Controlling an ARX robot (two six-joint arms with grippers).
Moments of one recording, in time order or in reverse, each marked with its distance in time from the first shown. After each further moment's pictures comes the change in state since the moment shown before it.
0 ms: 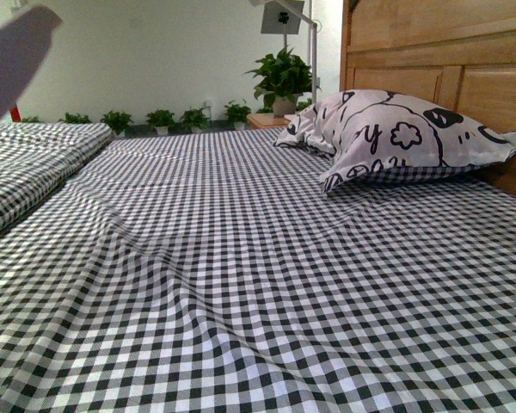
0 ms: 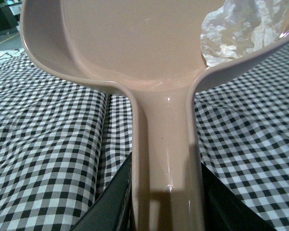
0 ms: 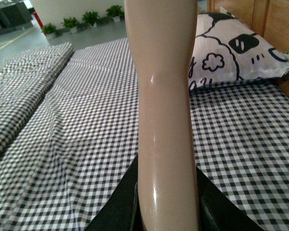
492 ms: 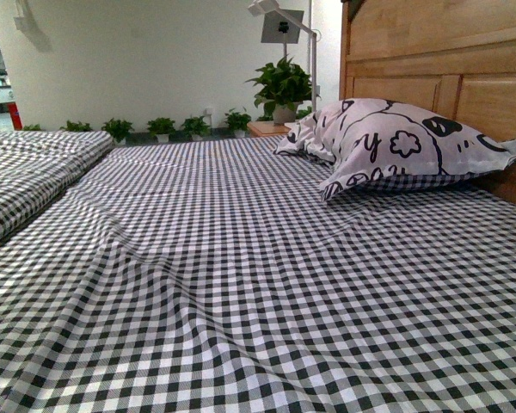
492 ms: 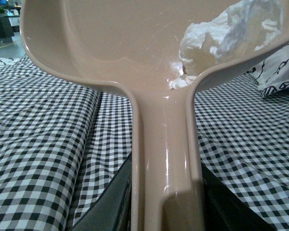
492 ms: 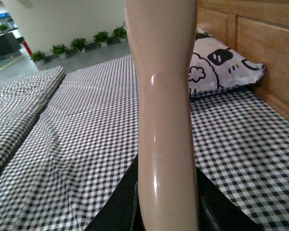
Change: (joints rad) left arm -0.032 -0.330 -0.065 -0.143 0.012 -0.163; right arm 0.142 -0.233 -0.106 -0.058 0.252 0.050
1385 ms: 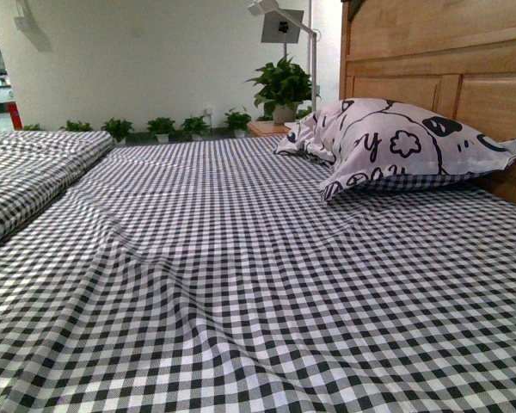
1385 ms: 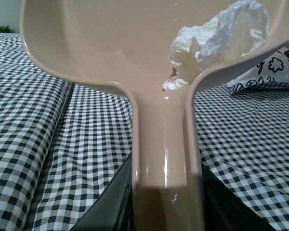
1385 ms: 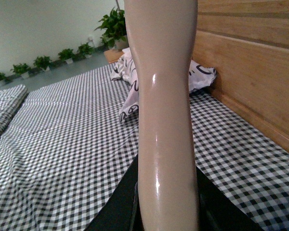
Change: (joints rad) left arm -0.049 -0.027 -0.035 -0.009 0.053 -0.068; right arm 0.028 -0.086 -0.083 -0.003 0.197 0.000
